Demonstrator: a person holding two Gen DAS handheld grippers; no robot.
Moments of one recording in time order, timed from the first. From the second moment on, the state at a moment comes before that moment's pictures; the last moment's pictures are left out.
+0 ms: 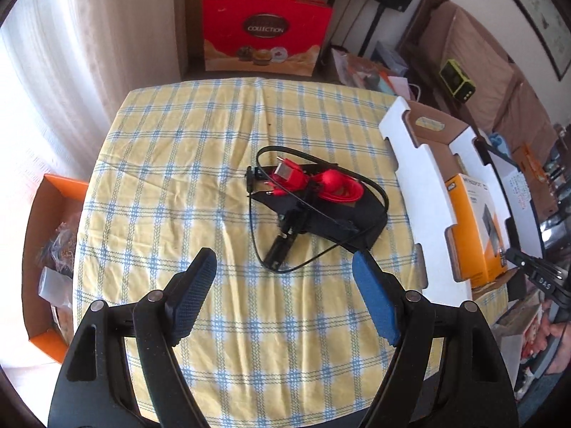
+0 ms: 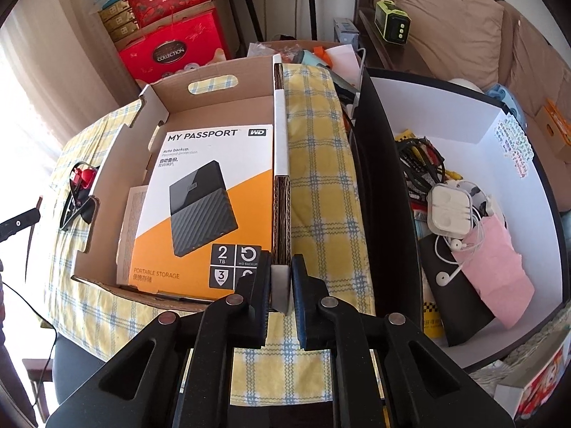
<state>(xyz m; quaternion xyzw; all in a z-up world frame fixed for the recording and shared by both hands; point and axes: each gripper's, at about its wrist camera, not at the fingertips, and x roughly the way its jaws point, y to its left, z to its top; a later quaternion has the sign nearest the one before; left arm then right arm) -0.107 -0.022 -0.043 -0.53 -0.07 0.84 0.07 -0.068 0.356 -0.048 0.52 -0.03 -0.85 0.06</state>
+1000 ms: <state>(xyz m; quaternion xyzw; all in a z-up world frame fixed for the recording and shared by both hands) -0.163 -0.015 -0.080 -0.59 -0.11 0.80 0.08 -0.151 0.345 -0.048 0.52 -0.02 -0.85 0.04</state>
